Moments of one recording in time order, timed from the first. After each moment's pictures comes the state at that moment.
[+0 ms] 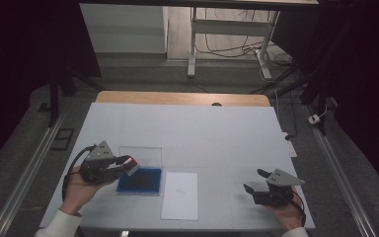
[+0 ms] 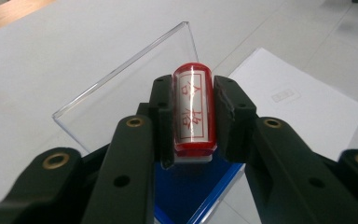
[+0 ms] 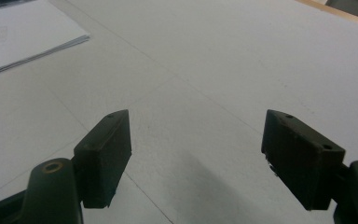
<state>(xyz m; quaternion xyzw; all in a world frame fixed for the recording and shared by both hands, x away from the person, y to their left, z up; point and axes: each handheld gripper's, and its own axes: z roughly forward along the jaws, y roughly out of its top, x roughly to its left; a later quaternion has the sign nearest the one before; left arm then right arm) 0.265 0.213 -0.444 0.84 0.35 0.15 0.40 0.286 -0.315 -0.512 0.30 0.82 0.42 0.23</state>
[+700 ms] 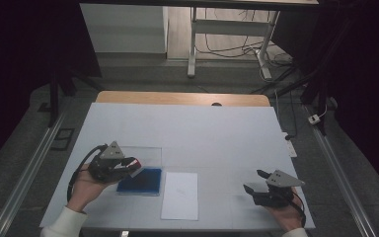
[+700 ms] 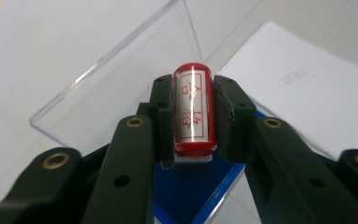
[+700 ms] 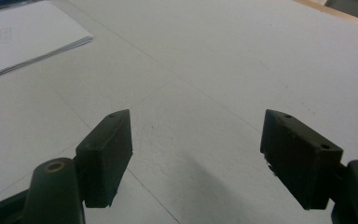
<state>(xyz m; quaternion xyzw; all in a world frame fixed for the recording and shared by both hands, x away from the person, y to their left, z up) 0.279 0.193 -0.453 0.87 0.33 0.14 0.34 0.283 -0.313 -0.510 0.30 0.82 0.42 0.23</state>
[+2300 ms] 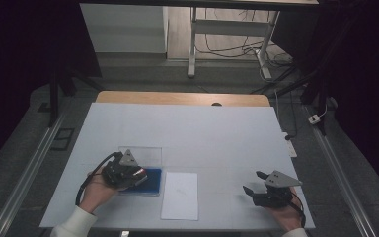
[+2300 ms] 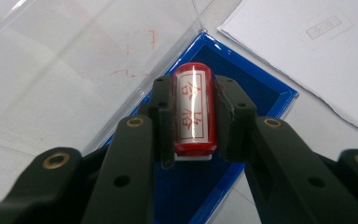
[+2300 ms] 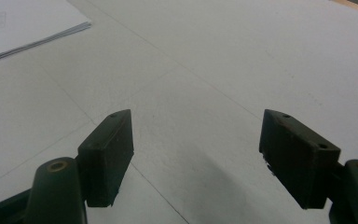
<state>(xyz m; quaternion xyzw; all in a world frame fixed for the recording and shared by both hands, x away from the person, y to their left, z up) 0.285 0.173 -0.485 0.89 0.33 0.12 0.28 0.284 -0.313 -0.515 0.30 0.83 0.41 0.23</state>
